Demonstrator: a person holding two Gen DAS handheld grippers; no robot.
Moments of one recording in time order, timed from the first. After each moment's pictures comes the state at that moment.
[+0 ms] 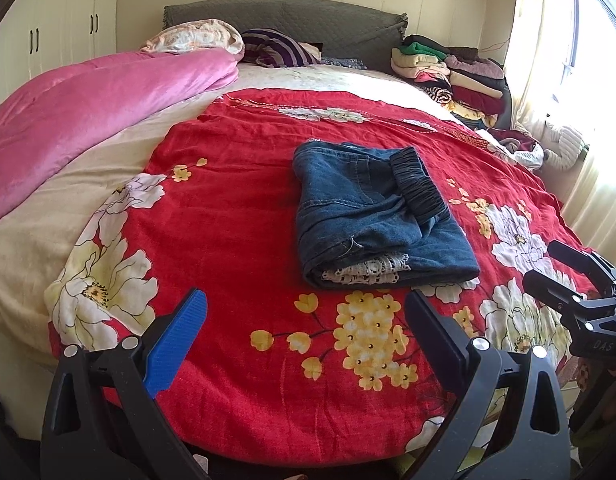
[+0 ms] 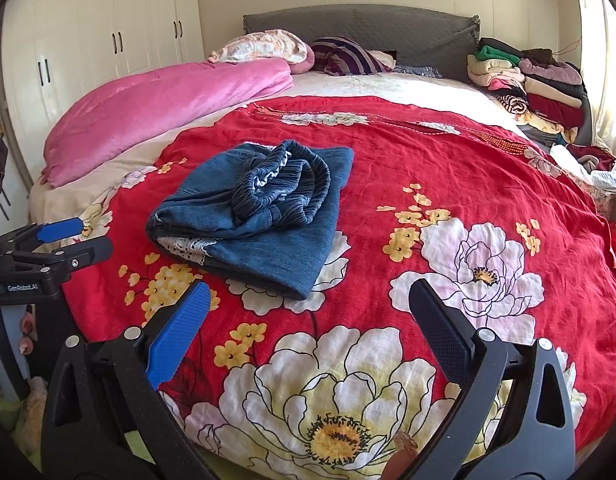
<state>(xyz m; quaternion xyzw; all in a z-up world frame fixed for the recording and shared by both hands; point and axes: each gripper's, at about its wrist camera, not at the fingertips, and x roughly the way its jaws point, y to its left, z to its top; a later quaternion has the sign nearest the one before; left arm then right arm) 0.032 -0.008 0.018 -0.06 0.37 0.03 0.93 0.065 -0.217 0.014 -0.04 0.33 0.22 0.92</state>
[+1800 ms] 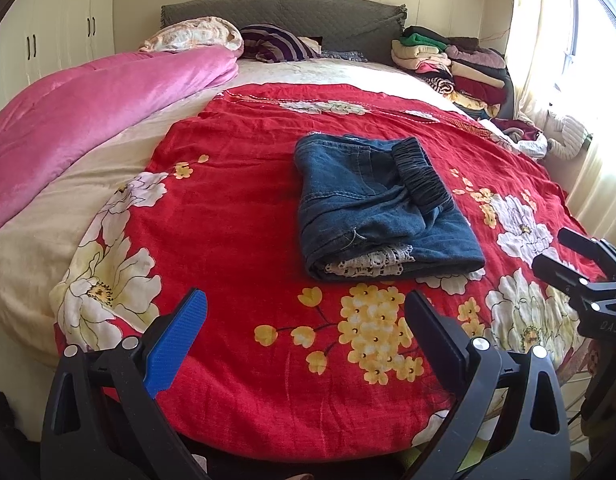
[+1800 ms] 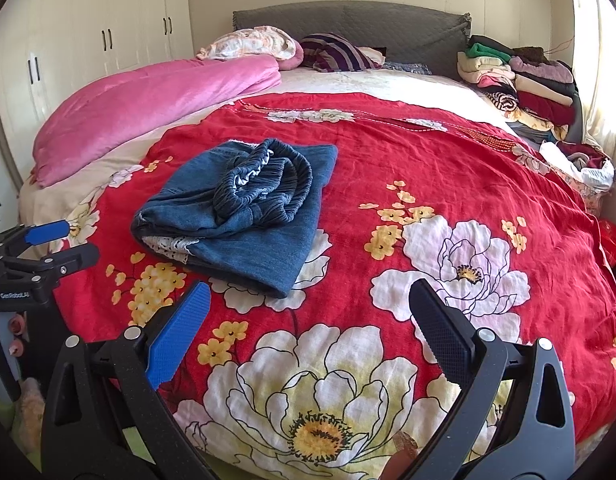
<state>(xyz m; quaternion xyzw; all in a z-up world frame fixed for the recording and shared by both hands) 0.034 -0.011 0.017 -0.04 0.38 0.04 0.92 0.069 -0.226 0.016 -0.05 0.33 0.20 0.92</state>
